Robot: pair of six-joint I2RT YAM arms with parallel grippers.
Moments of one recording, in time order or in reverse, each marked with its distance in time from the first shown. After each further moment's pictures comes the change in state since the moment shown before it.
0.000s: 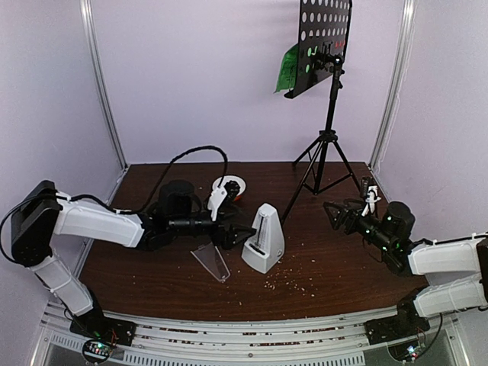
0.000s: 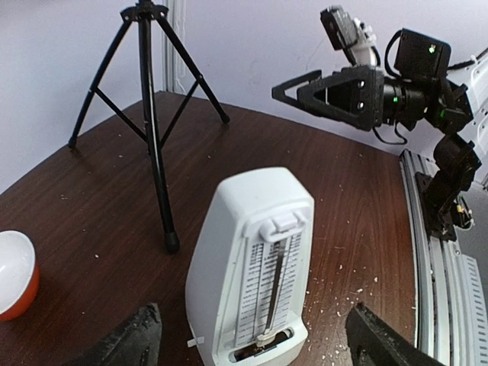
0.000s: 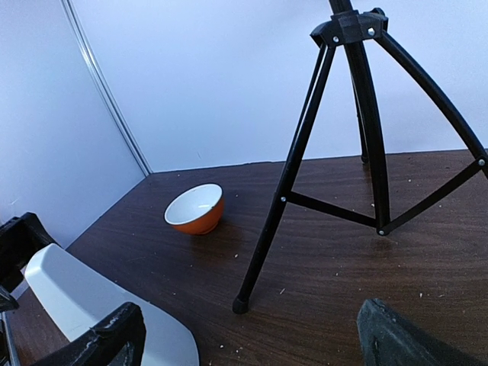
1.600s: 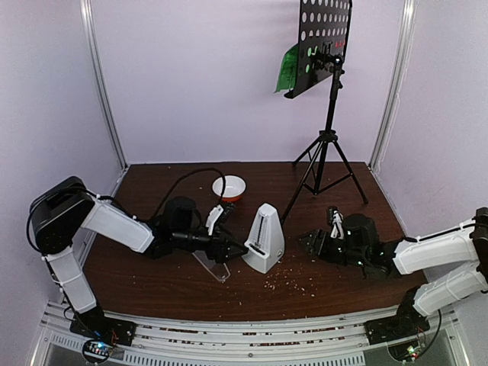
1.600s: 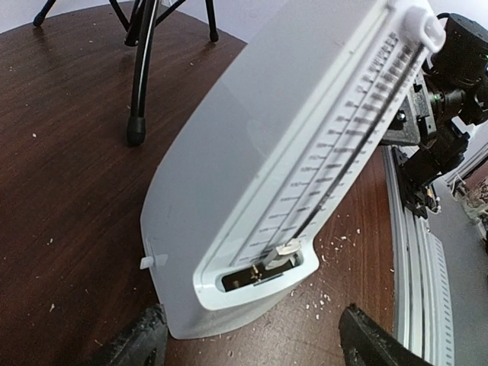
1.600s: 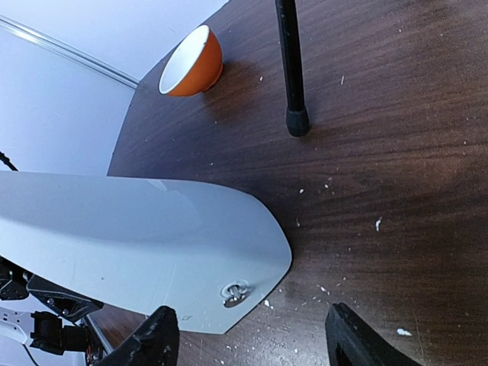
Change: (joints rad) left arm 0.075 0.156 -0.099 0.106 0.201 -0.202; right arm 0.382 0.121 0.117 -0.432 0.167 0.566
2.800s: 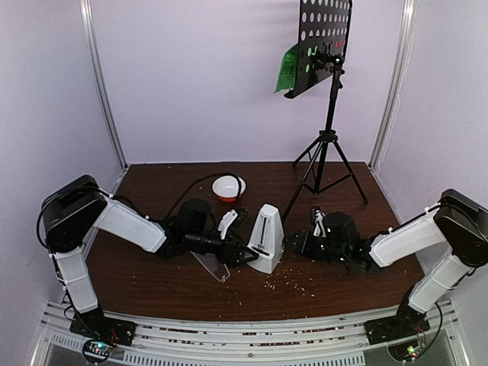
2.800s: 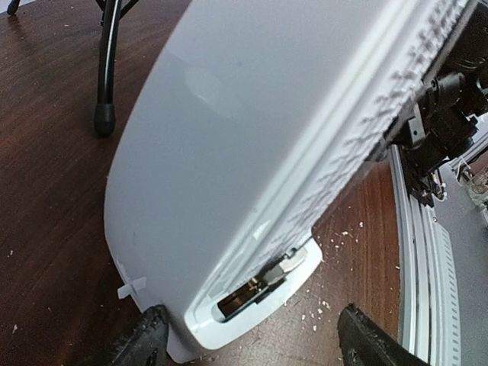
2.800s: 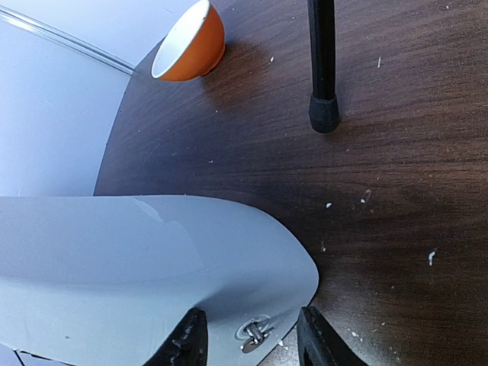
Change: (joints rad) left arm -0.065 0.085 0.101 -0.074 -0.037 0.019; right arm 0.015 0.277 0.119 0.142 -0.032 0.003
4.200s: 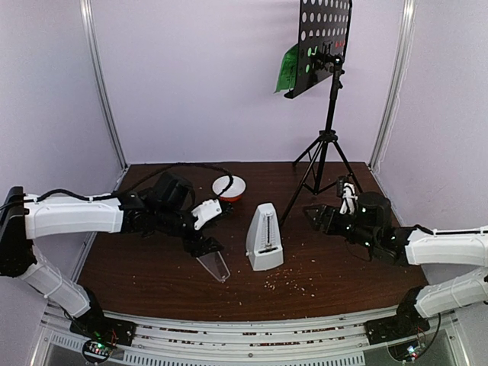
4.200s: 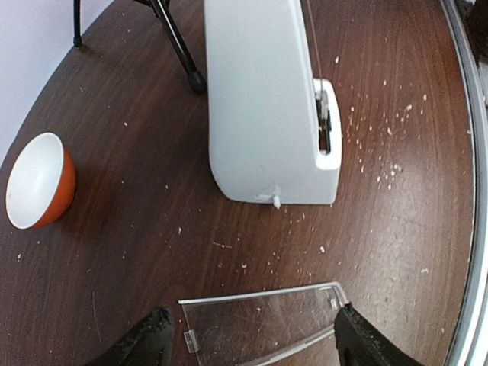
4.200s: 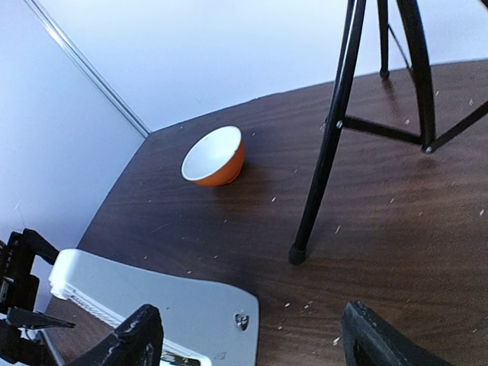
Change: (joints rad) left arm 0.016 -0.409 0.119 -0.822 -0.343 0.563; right arm -0.111 -0.401 -0.008 -0.197 0.110 -0.330
